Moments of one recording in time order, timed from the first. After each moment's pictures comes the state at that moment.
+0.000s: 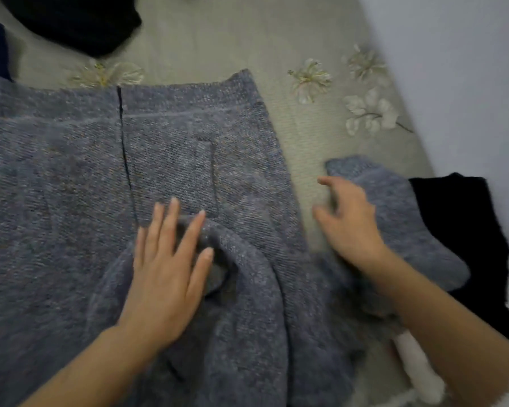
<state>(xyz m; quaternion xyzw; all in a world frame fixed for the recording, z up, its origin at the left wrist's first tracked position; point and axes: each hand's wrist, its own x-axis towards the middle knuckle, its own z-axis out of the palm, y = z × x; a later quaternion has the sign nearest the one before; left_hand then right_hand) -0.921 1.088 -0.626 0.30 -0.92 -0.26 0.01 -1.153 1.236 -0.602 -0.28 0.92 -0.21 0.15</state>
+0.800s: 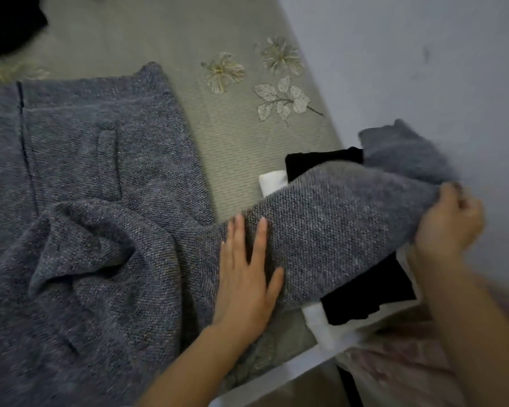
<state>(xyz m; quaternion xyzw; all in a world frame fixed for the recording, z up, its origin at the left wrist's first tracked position) -1.028 1.315 -0.618 0.22 -0.90 -0.36 0.03 -1.237 1.448 -0.525 0.18 0.83 -0.50 -0.15</state>
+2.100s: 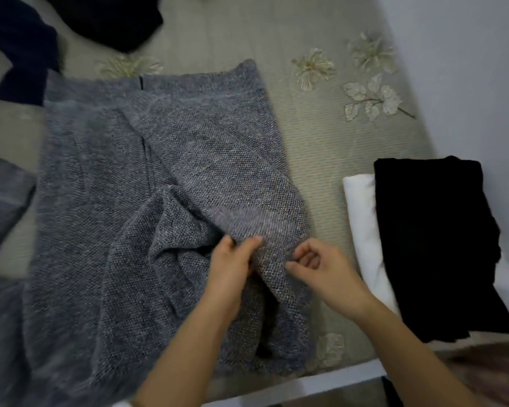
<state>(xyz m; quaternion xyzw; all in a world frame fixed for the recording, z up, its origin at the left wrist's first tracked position) -0.969 1.206 -0.585 0.52 -0.39 -0.76 0.09 -1.080 1.325 -0.597 -0.21 0.82 -0.33 0.41</state>
